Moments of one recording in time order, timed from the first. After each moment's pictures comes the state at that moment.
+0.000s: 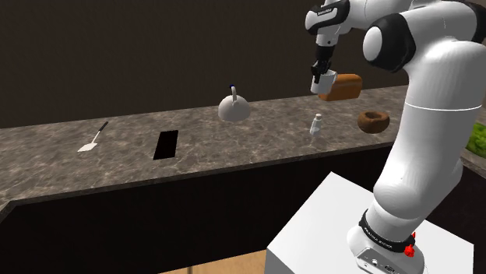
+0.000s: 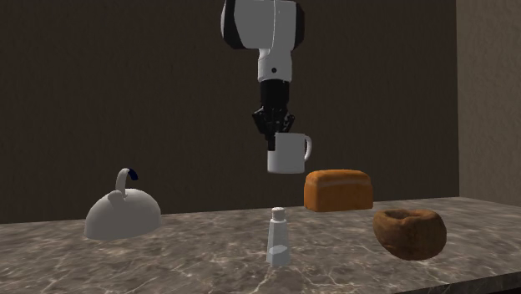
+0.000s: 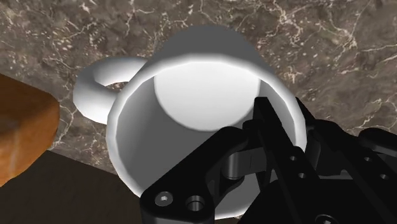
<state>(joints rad) -0.24 0.23 -0.54 -1.57 0.13 1.79 -0.64</state>
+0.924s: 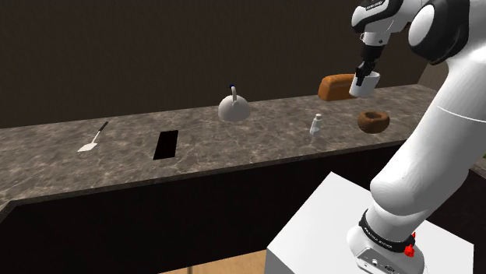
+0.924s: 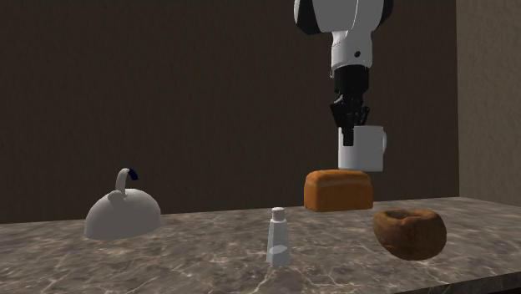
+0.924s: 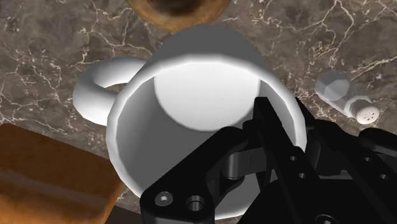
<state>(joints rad) -0.35 0.00 -0.66 -1.80 0.01 1.82 -0.86</state>
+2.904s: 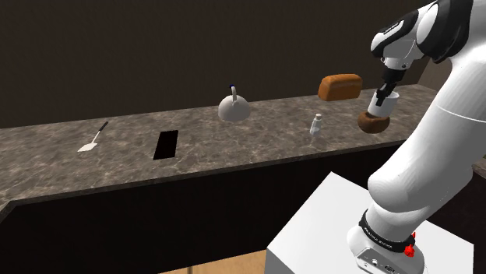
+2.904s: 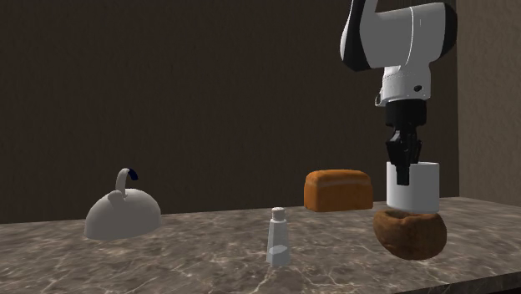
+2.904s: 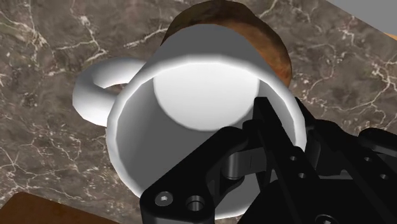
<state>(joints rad) -0.44 0.00 -0.76 -2.02 0.01 2.04 -1.06</state>
